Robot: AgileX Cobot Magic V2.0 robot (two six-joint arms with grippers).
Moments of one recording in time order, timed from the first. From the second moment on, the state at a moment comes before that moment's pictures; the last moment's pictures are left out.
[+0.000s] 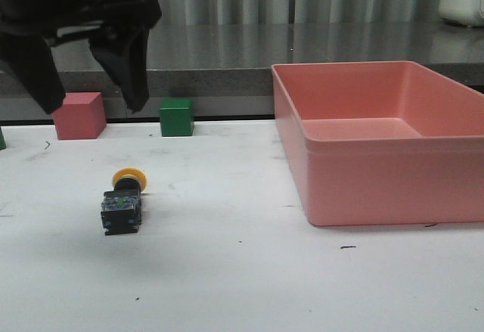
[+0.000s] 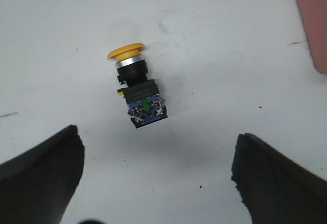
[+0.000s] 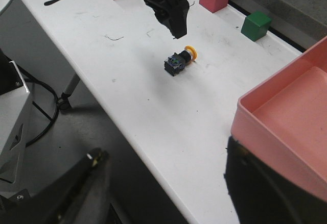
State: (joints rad) left arm -0.52 1.58 -1.23 0.06 0.90 -0.37; right arm 0.70 0.52 -1.02 0.19 1.09 -0.19
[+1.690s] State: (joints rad) left arm -0.46 2.01 -1.38 0.03 0.80 -0.49; right arm 0.70 0.52 -1.02 0.19 1.09 -0.19
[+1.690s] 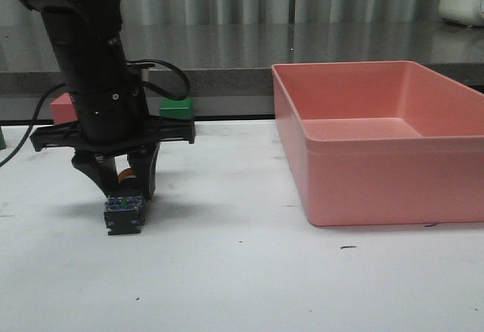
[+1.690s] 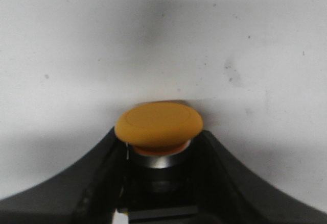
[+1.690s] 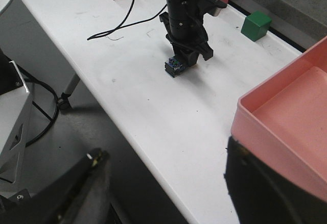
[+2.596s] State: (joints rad) left arm -0.46 1.72 -1.38 0.05 0.84 -0.29; right arm 0.70 0.52 -1.02 0.19 1.09 -0.19
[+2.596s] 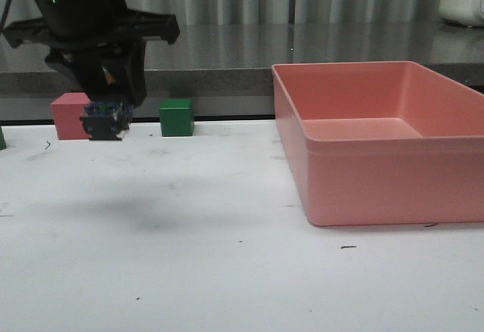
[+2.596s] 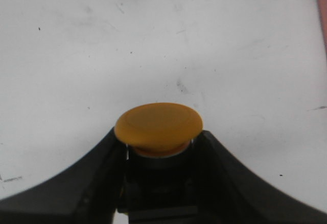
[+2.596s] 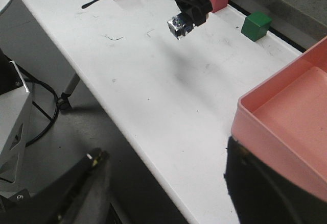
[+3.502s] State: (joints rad) left arm -0.22 1.26 -0.77 -0.07 0.26 0.19; right arm 0.70 0.52 -1.02 0.19 1.09 -0.19
